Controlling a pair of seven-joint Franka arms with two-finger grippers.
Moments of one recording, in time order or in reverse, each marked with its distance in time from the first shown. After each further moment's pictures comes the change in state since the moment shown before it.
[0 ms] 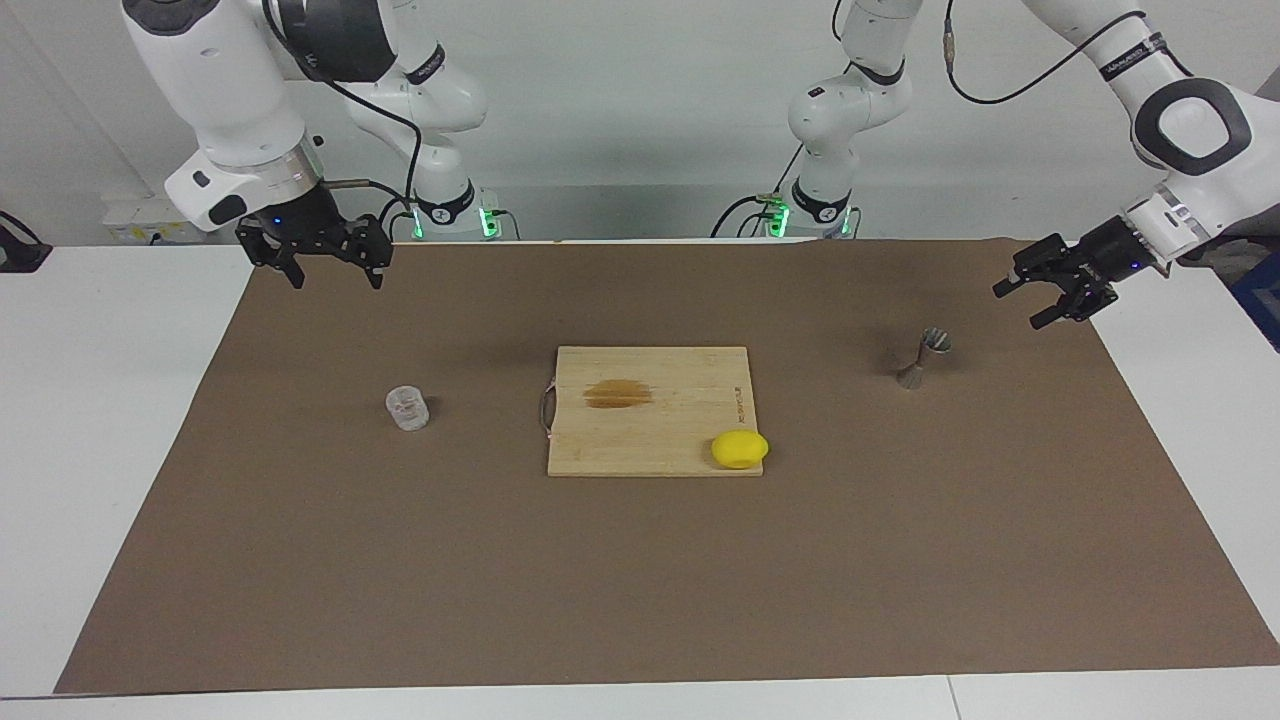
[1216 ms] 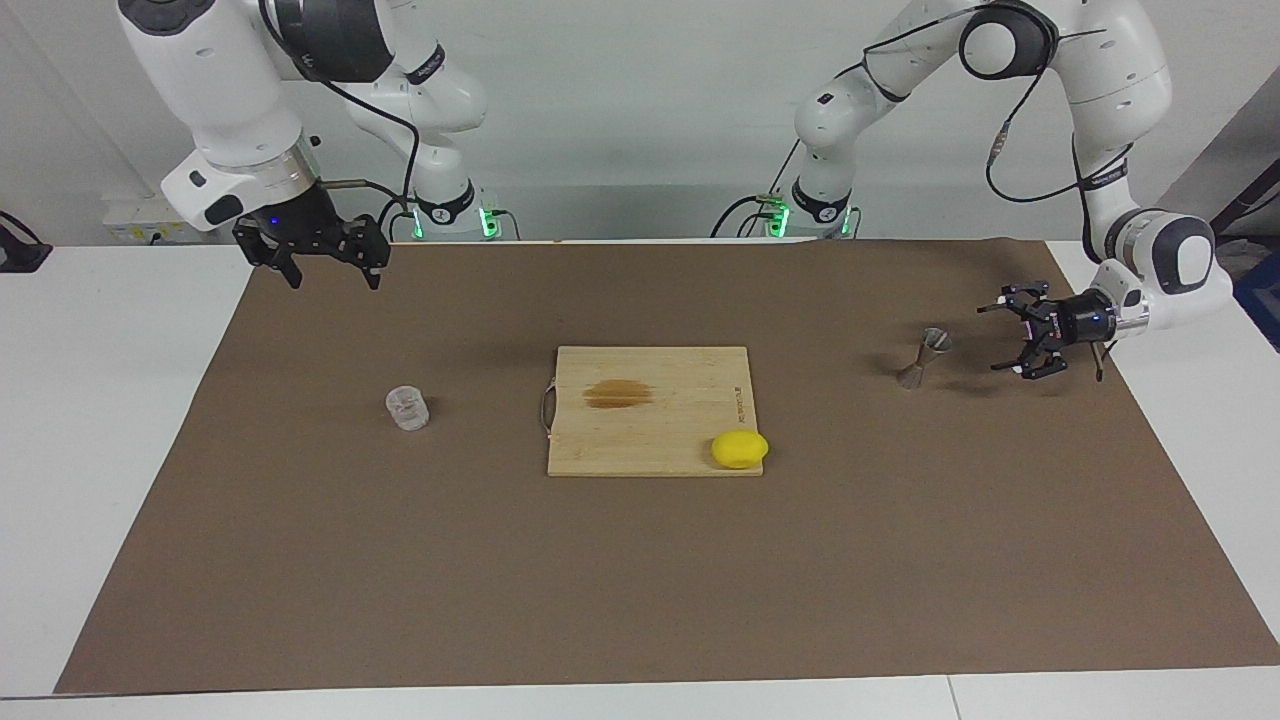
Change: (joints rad) left arm 0.226 0.423 -0.021 0.036 -0.392 -0.363 1.129; right arm -0.003 0.000 -0.001 0.000 0.000 0.000 0.000
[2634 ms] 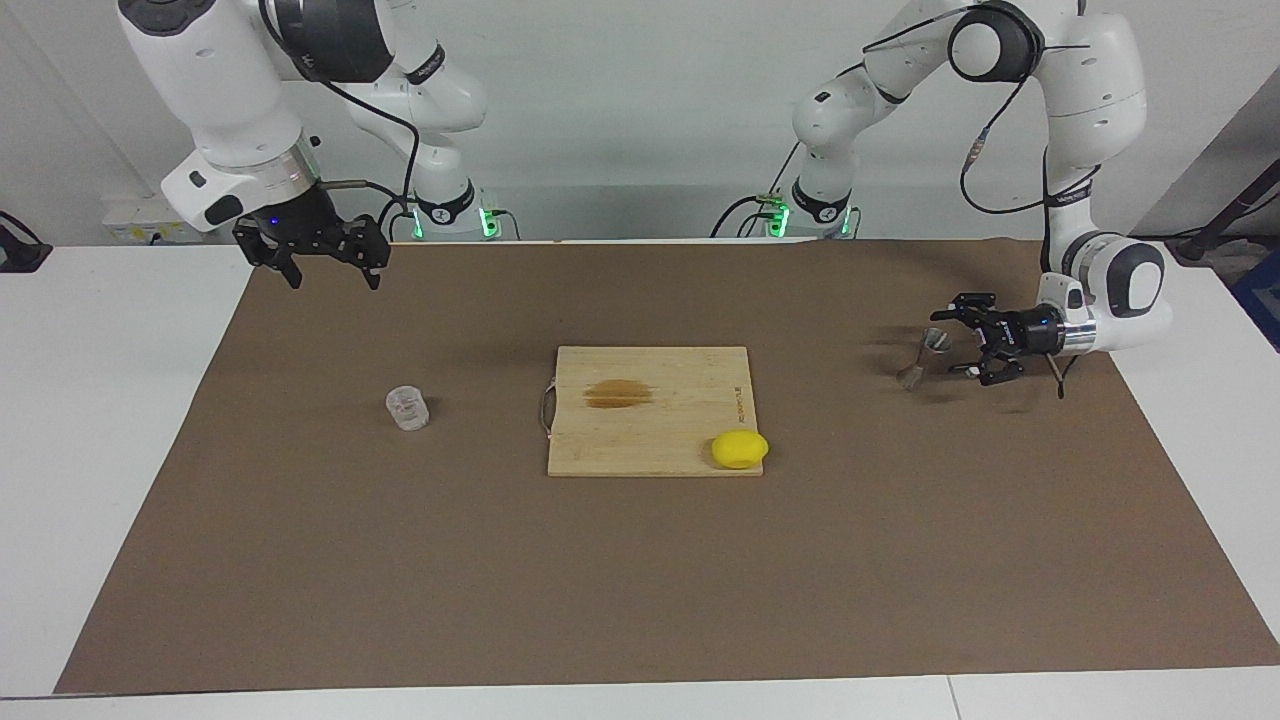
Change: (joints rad) left arm -0.073 -0.001 -0.011 -0.099 -0.082 0.004 0.364; right arm 0.000 0.000 0.000 0.000 0.000 0.000 0.000
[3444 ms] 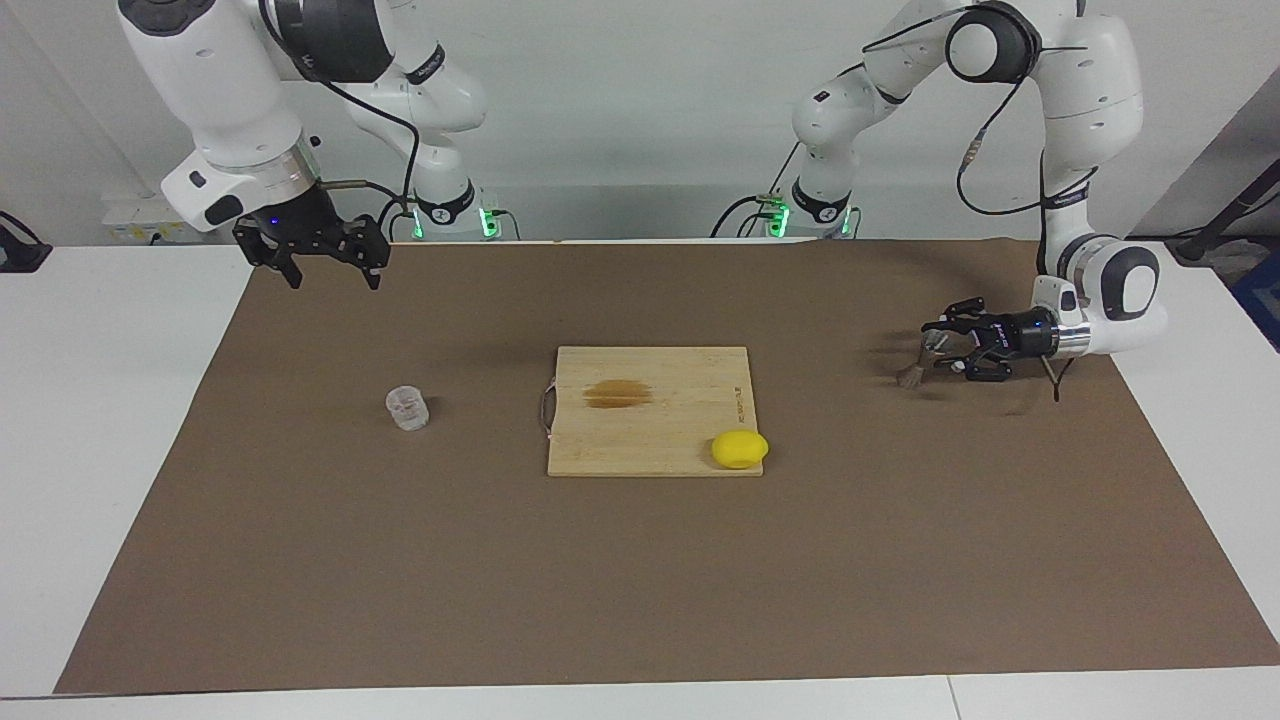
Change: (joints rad) left arm -0.018 0.000 0.001 -0.004 0.000 0.015 0.036; right arm 0.000 0.000 0.000 0.000 0.000 0.000 0.000
